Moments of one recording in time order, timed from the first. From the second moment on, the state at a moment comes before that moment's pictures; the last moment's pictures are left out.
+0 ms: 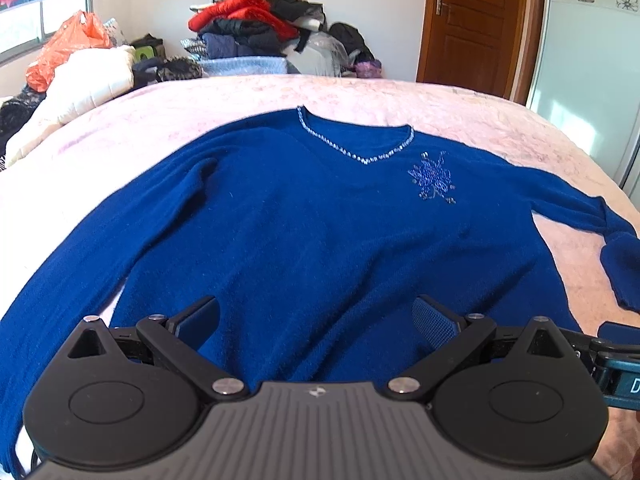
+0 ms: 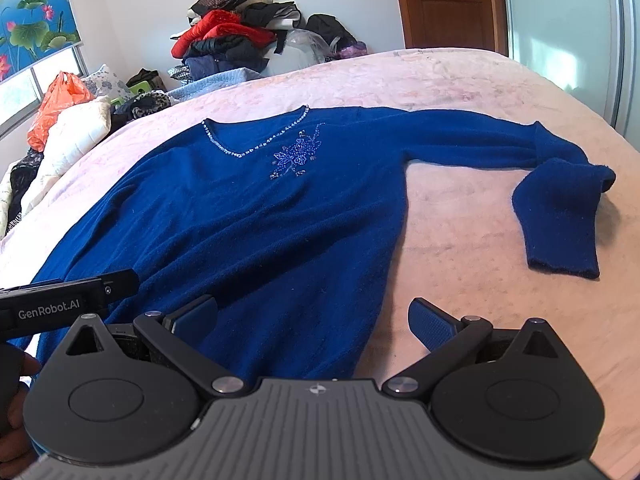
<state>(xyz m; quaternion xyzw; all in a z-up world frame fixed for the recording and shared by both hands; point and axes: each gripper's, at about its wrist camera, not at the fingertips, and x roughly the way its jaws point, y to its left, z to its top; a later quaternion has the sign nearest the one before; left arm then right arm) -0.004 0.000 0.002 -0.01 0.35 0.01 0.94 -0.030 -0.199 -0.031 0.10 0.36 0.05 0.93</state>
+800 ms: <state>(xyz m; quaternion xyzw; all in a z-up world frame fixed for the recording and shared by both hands) 0.003 -0.004 -0.010 0.01 0.38 0.02 0.93 -0.029 -0.193 -0.032 0.08 0.37 0.07 0.92</state>
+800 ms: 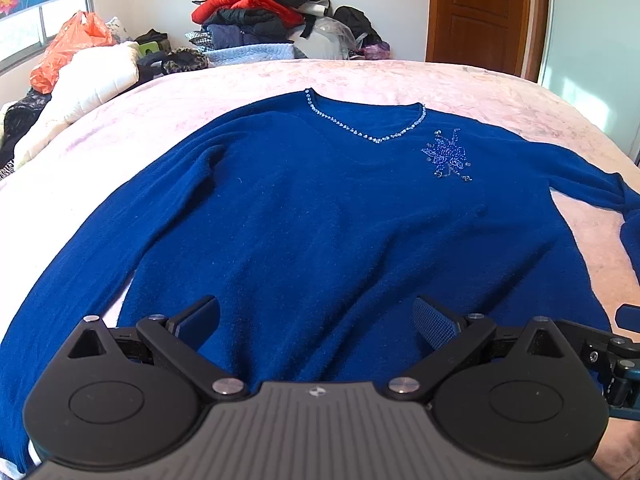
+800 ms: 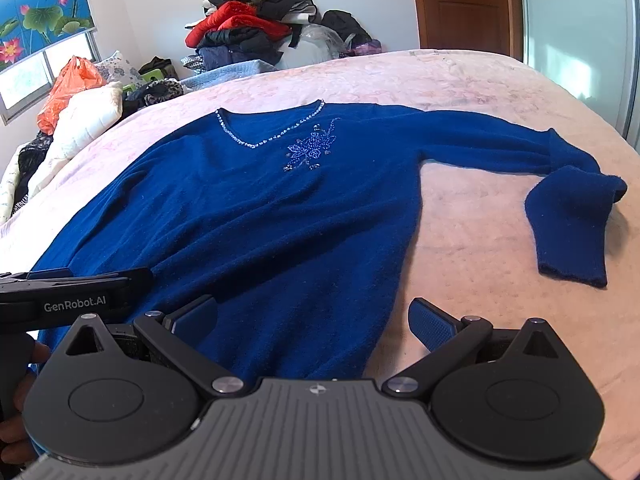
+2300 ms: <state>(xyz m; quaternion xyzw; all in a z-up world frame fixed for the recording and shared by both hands) 0.027 -0.034 -0.011 0.06 0.38 0.01 0.92 -0.033 -0.222 -0.023 0.04 0.30 0.11 0.95</state>
